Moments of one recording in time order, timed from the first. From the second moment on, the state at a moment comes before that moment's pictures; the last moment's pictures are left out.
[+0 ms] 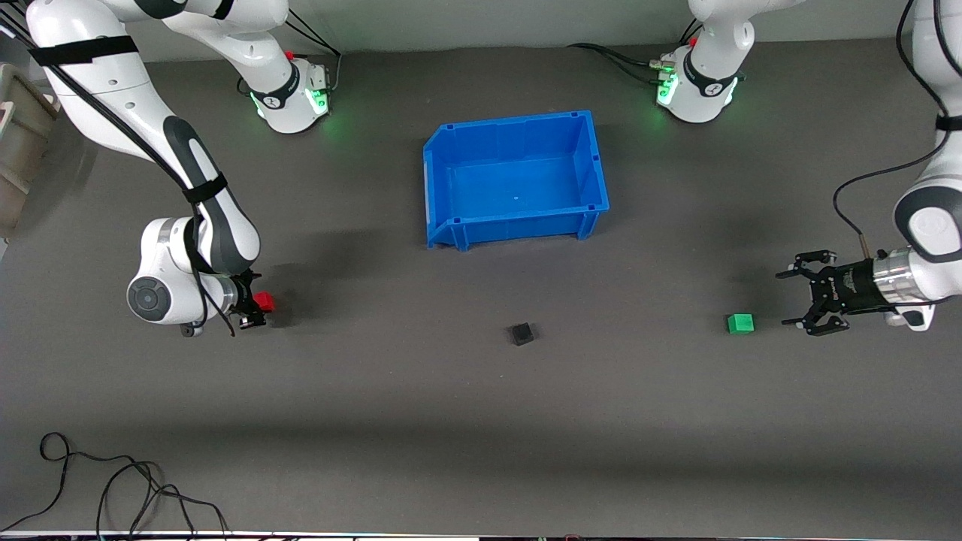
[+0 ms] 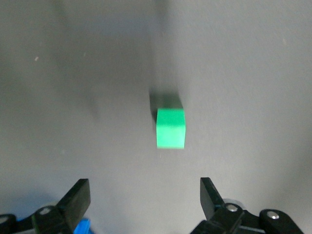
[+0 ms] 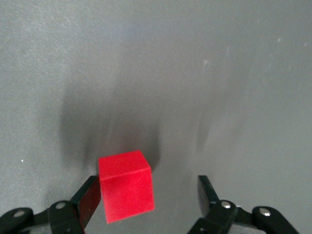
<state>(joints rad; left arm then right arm) 0.23 0.41 0.04 -1.94 -0.59 2.08 -0.93 0.03 0.51 -0.03 -2.00 -0.04 2.19 1.32</state>
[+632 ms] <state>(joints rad) 0.23 0.54 0.02 -2.00 -0.78 2.27 -0.78 0.05 0.51 -0.01 -1.99 -0.13 2.19 1.37</state>
